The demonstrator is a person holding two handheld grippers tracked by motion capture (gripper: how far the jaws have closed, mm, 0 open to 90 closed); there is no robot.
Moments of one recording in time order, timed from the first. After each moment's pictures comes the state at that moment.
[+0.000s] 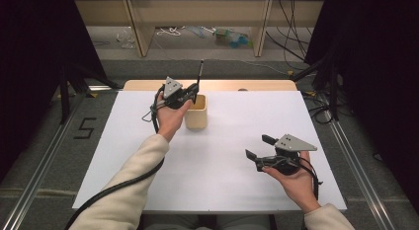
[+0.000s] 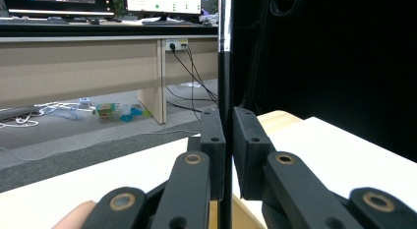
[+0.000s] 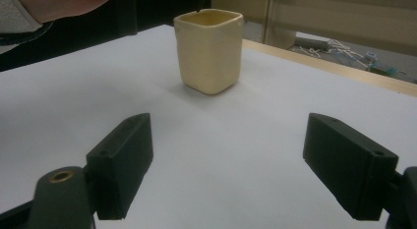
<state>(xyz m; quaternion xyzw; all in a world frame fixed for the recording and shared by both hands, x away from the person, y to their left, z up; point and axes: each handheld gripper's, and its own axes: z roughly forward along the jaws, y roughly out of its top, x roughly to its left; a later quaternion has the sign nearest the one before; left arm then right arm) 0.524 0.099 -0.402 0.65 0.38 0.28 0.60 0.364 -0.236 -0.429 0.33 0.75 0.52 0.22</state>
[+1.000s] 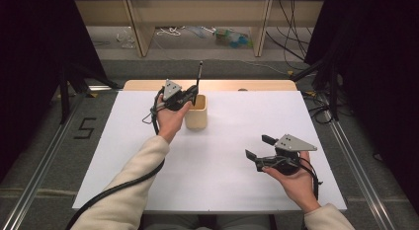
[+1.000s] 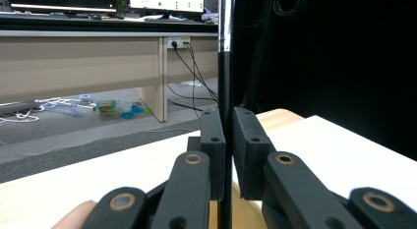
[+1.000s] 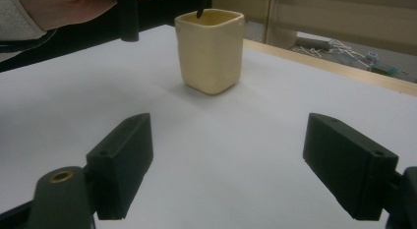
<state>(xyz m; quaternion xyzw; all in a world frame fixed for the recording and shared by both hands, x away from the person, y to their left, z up) 0.524 0.101 -0.410 0.64 0.38 0.28 0.60 0.365 -0.236 -0.430 0.33 0.75 0.53 0.22</state>
